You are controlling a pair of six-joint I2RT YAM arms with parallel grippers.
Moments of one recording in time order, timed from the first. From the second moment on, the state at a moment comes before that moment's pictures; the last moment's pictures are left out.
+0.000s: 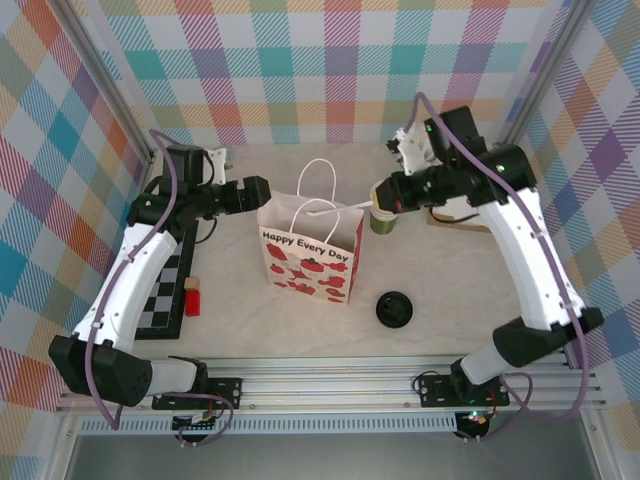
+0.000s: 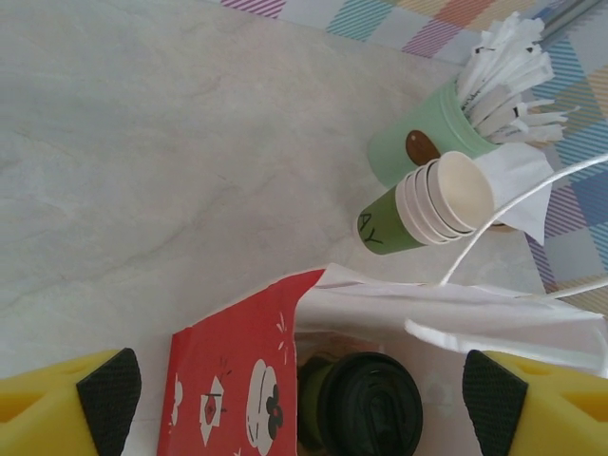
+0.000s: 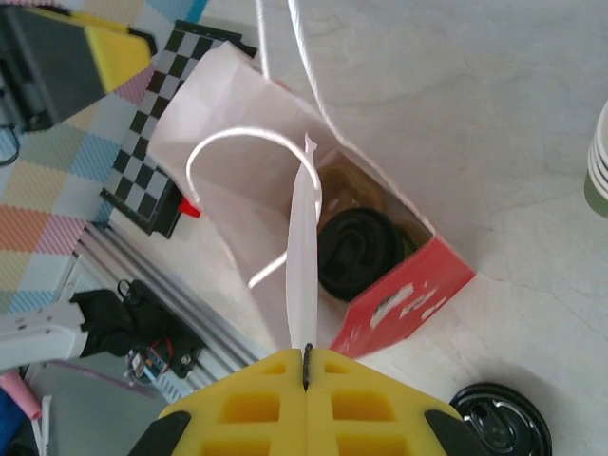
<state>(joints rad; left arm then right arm) -0.21 1.31 1.40 -0.77 0.37 -0.37 0.46 1.55 2.05 -1.40 -0.45 0.21</state>
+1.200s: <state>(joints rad) -0.27 1.33 1.31 -0.76 0.30 -0.52 0.50 1.43 2.19 -1.49 -0.47 -0.02</state>
